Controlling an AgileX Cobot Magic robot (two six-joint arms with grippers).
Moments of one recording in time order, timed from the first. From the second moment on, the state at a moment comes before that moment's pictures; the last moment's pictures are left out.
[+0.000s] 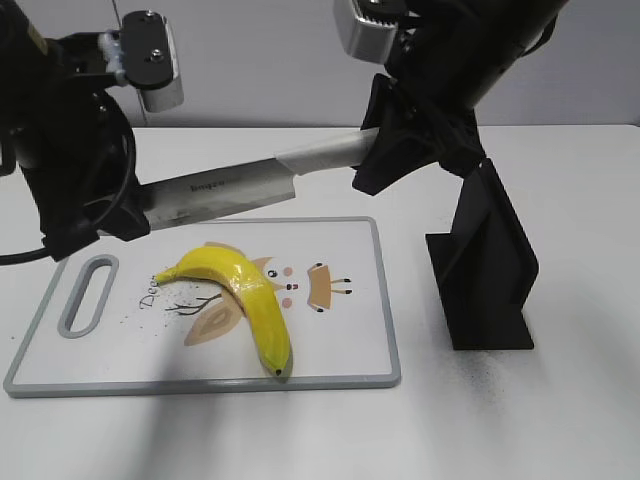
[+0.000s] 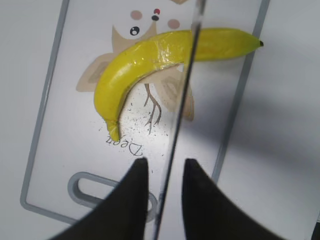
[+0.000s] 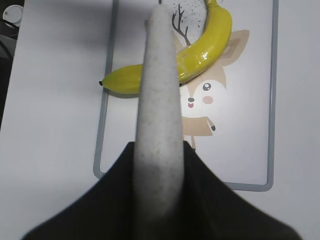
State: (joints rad) left arm -0.46 1.55 -1.20 -0.23 1.03 1.04; right arm 0.44 1.81 -1.52 0.55 1.15 -1.35
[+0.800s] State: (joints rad) left arm -0.46 1.90 -1.20 -0.27 0.83 1.05; right arm 0.44 2.11 -1.53 0.39 1.00 -1.34
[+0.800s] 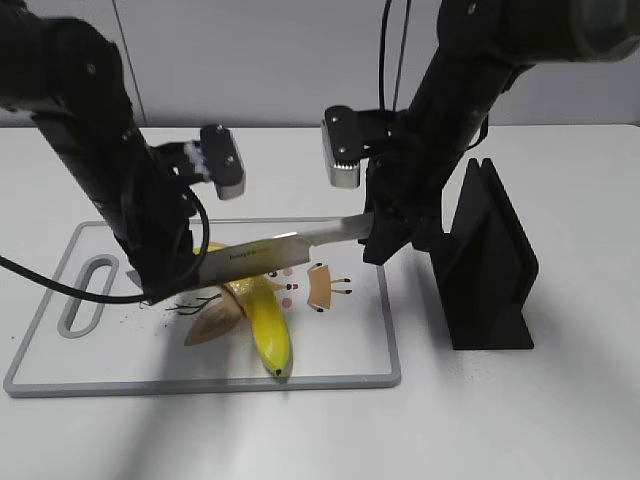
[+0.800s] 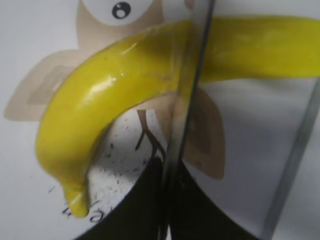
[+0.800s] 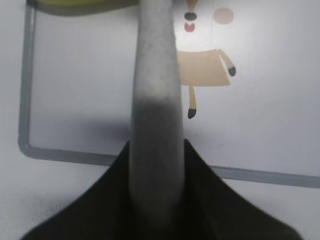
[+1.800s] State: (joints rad) left arm -0.46 1.70 -1.21 -0.24 0.91 1.05; right arm 0.44 1.96 -1.53 0.40 1.00 -1.35
